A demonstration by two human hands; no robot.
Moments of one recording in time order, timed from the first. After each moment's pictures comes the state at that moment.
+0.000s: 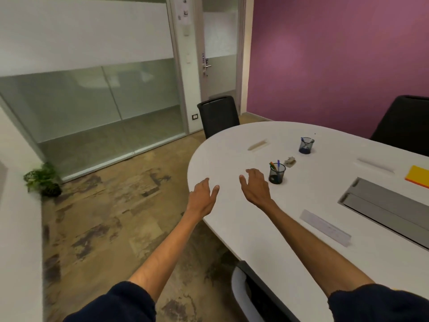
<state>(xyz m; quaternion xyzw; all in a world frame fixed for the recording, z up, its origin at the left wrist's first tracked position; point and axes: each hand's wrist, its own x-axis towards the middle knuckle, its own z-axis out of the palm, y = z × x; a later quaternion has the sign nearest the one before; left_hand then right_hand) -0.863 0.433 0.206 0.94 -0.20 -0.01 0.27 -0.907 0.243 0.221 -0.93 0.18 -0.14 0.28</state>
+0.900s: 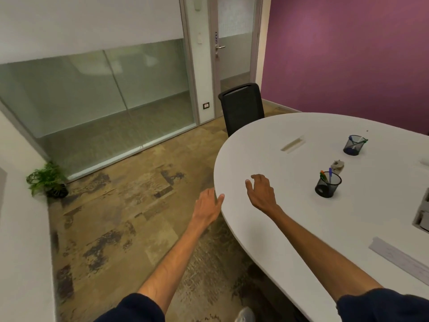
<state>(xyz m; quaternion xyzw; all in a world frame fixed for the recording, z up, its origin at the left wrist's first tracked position) -0.634 0.517 0.147 0.95 -0.19 -0.07 0.25 -0.670 0.325 0.155 -0.93 0.19 -0.10 0.31</state>
